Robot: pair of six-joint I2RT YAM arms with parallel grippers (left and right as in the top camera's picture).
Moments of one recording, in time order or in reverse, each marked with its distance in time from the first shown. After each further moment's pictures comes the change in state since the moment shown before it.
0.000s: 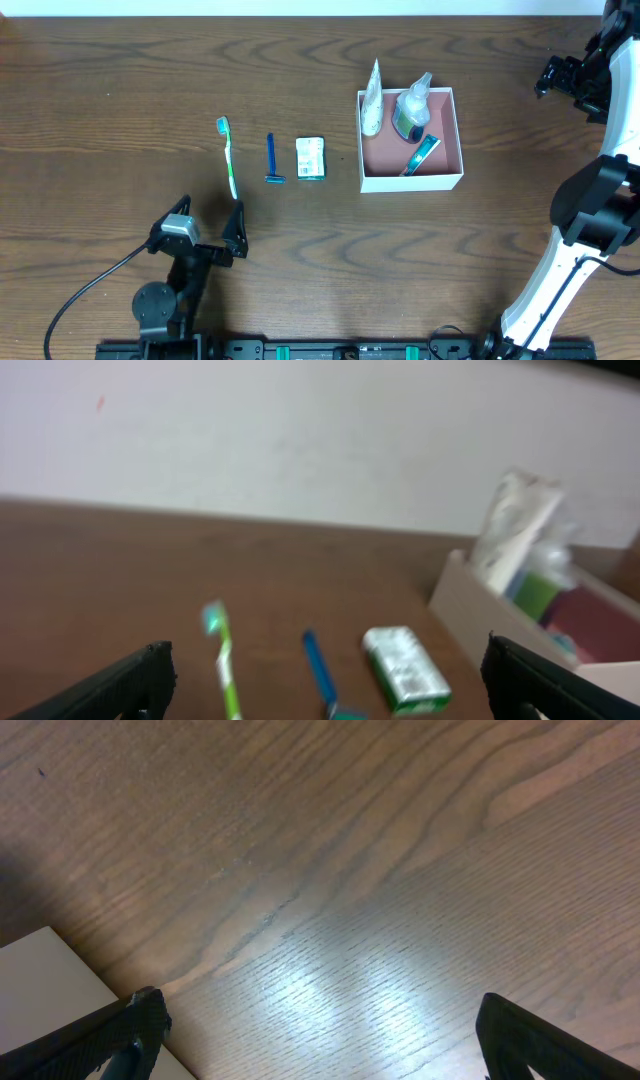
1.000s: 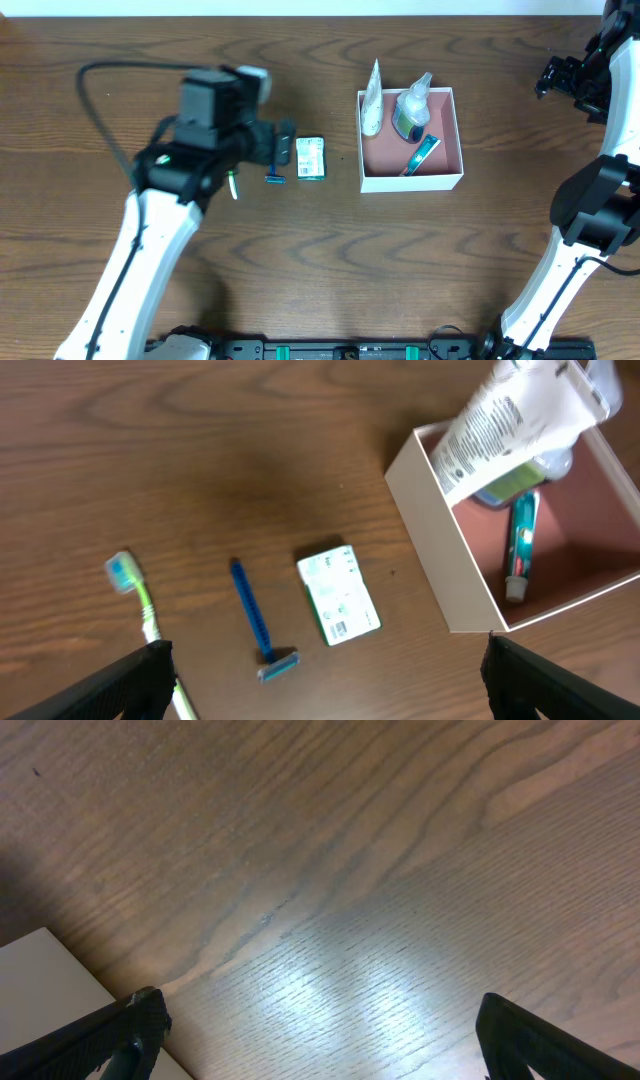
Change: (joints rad) left arm -0.377 1.343 1.257 -0.735 -0.196 0.122; right arm 0.000 0.000 -0.002 0.000 0.005 0.001
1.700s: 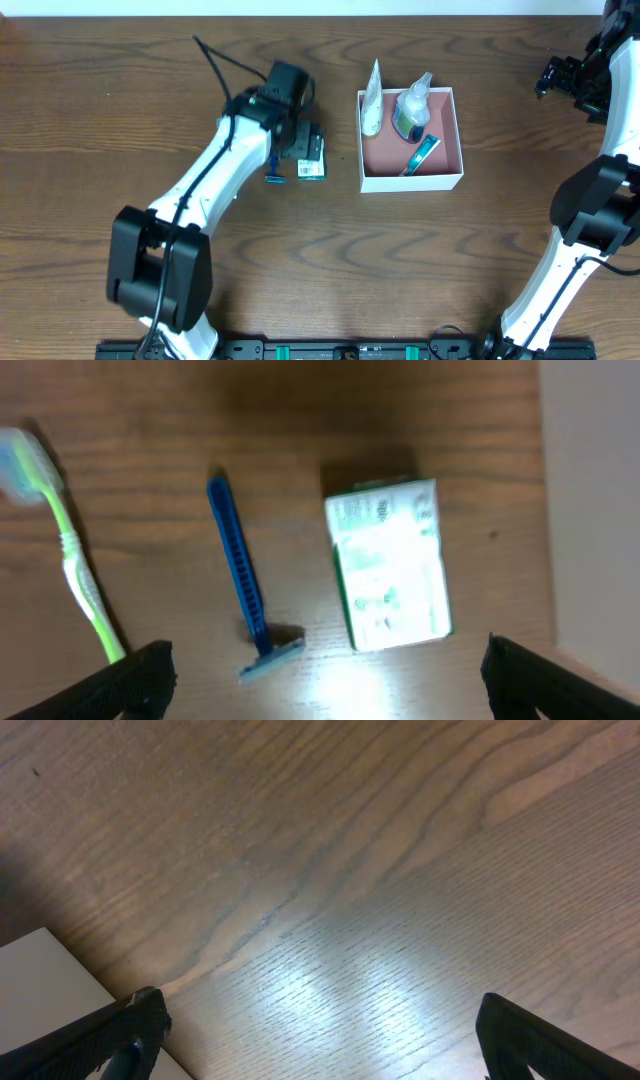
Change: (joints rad) left arm -0.082 0.481 0.216 -0.159 -0.156 -0.167; right arm 0.000 0.000 0.000 0.000 0.000 0.000
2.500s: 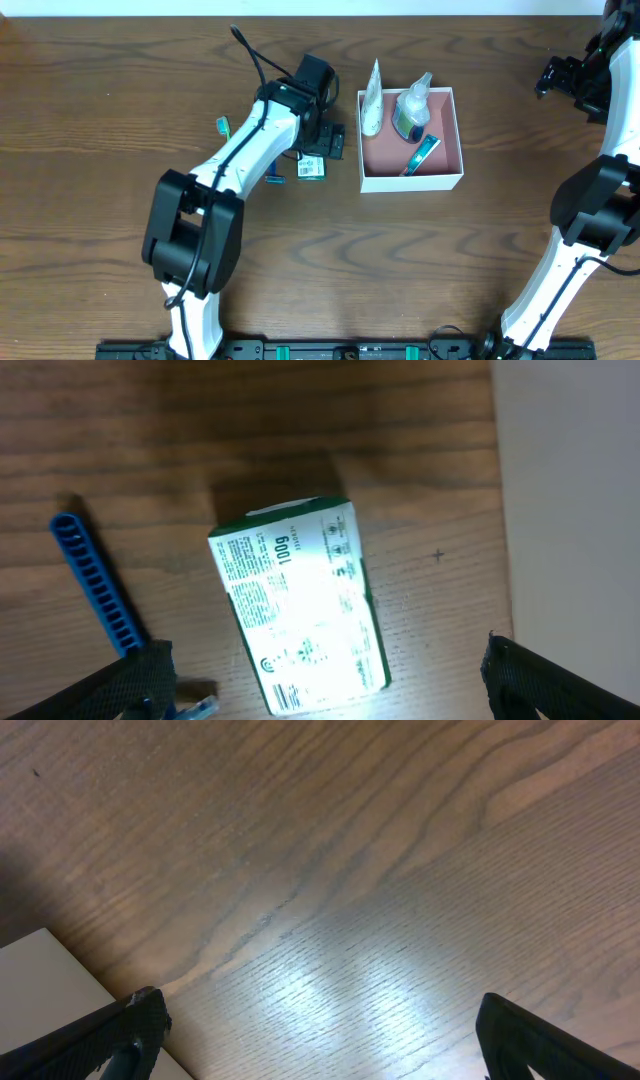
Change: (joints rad) left arm -0.051 0.183 0.089 0.011 0.082 -0.019; right arm 0.000 0.000 0.000 0.000 0.000 0.002
